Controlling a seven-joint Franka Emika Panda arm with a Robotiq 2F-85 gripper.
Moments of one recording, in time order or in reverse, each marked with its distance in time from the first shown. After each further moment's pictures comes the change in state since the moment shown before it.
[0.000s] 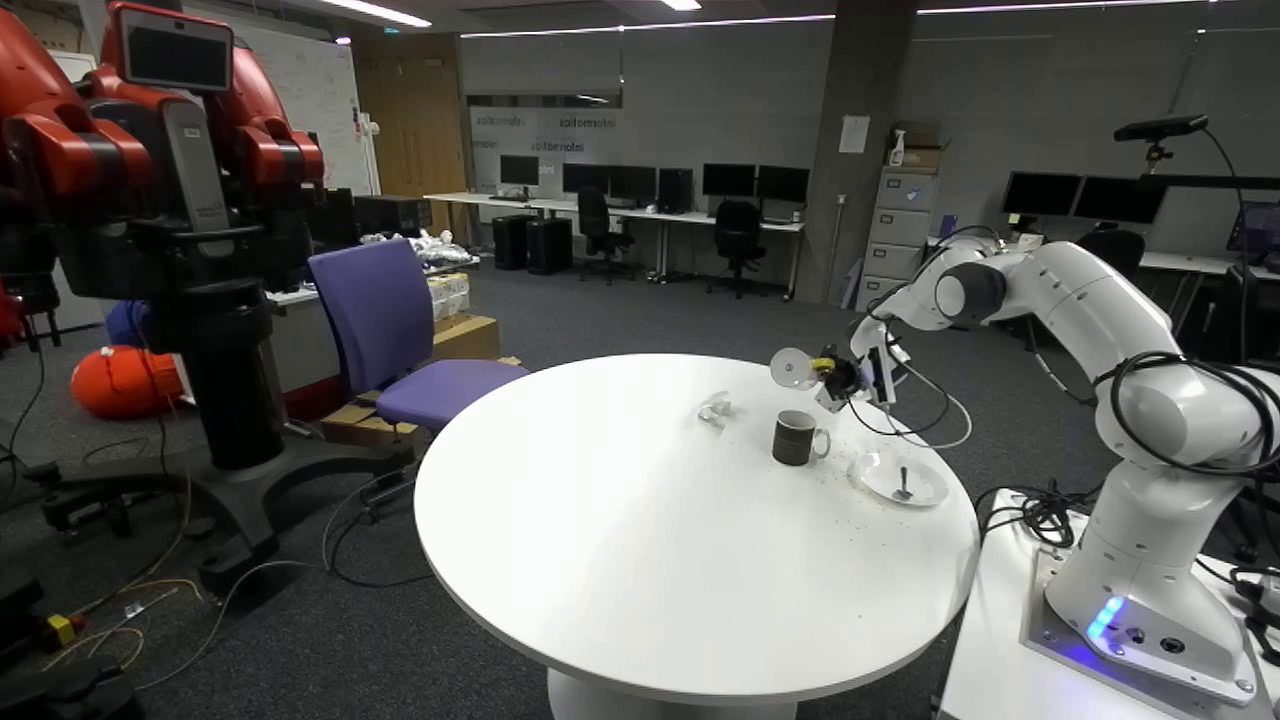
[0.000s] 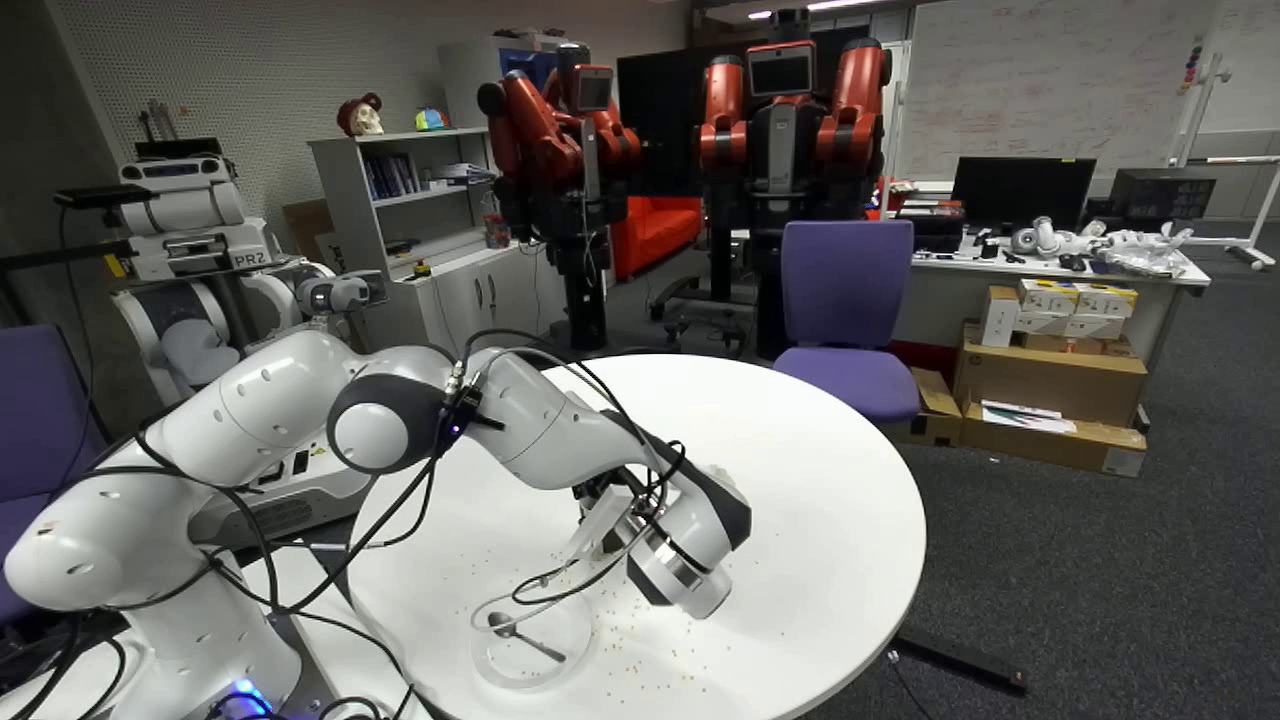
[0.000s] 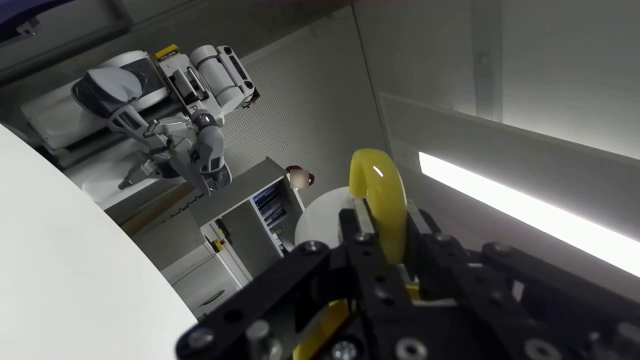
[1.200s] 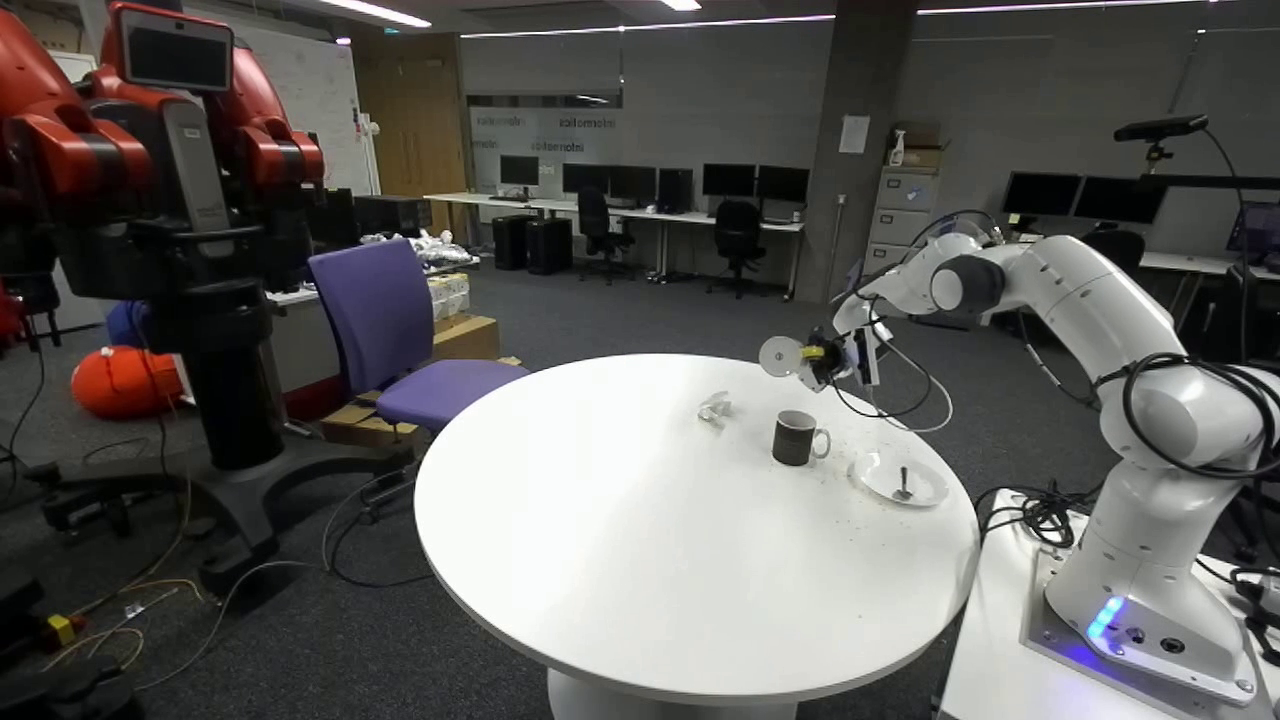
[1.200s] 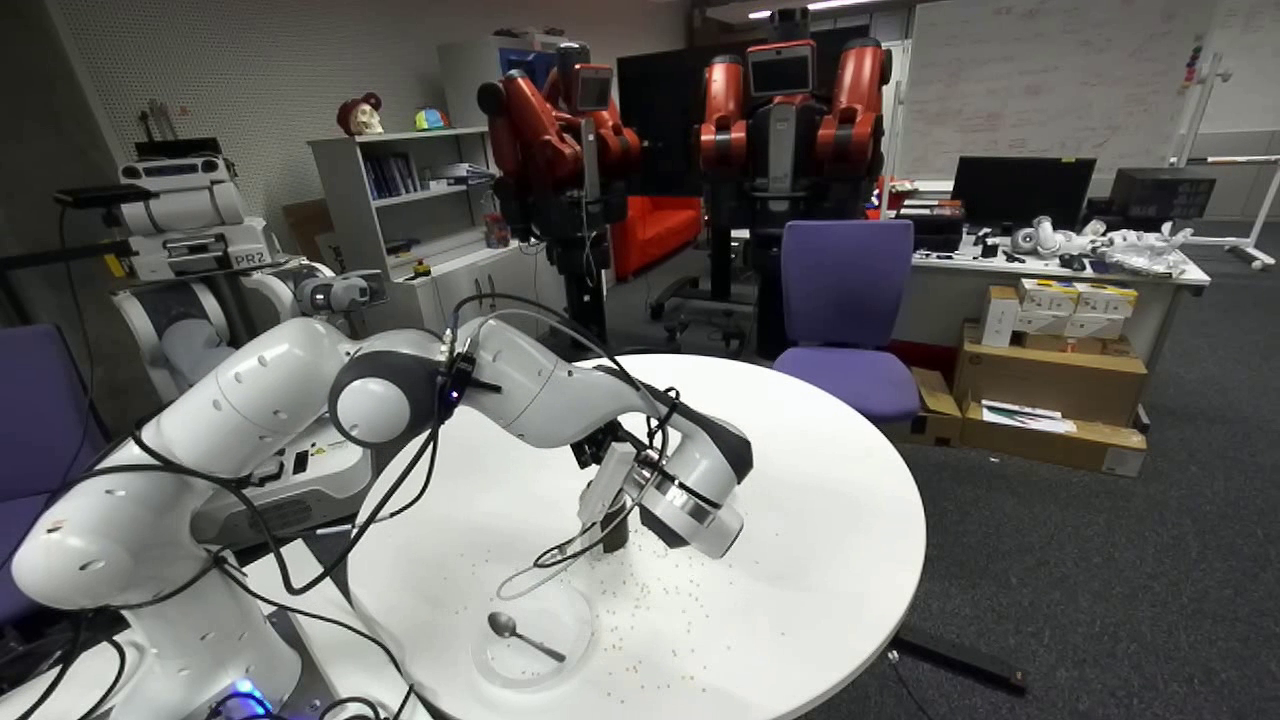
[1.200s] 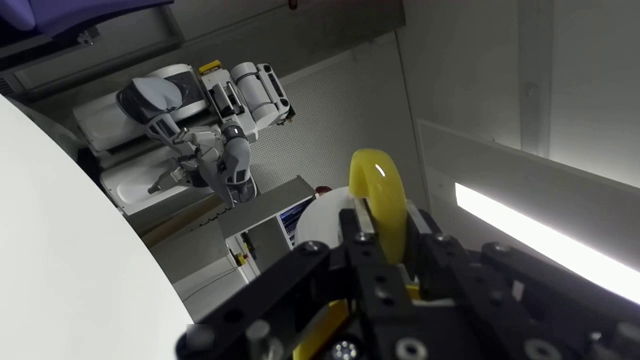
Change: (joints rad) arm 0.073 -0.051 -0.014 0.070 -0.020 0.002 -0.012
